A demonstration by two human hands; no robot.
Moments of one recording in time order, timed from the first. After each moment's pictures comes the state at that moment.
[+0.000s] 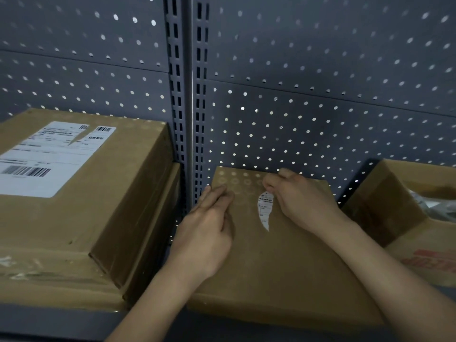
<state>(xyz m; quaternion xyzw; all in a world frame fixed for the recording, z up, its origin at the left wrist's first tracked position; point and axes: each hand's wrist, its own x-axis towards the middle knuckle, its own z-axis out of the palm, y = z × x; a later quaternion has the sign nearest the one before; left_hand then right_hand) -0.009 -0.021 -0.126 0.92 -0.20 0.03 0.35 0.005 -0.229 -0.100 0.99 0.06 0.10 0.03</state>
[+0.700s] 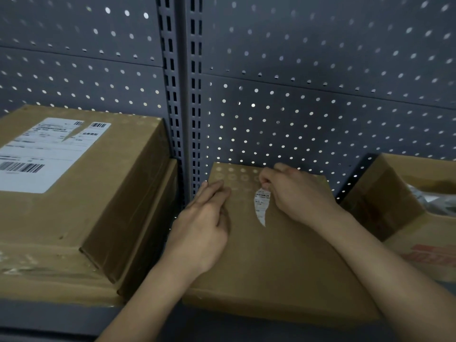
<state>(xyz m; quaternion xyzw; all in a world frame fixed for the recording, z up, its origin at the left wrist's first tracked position) -0.009 -0.022 -0.125 0.92 -0.20 0.04 0.33 0.004 -0.223 -0.093 0.99 0.05 0.09 0.01</state>
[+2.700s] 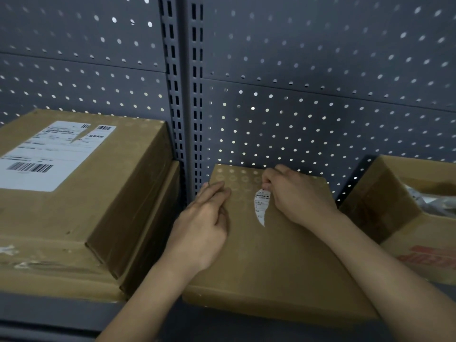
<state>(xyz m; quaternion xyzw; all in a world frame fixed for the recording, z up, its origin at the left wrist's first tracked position) -0.010 -0.022 -0.125 0.92 -0.19 0.03 0.35 0.004 -0.224 -0.098 0.99 0.05 0.10 0.01</state>
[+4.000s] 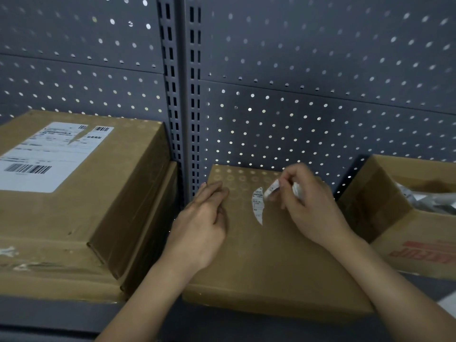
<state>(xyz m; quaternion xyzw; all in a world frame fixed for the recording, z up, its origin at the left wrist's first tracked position) -0.009 -0.021 -0.127 0.92 -0.19 0.02 0.36 -0.032 -0.233 -0.100 0.92 0.08 0.23 -0.31</state>
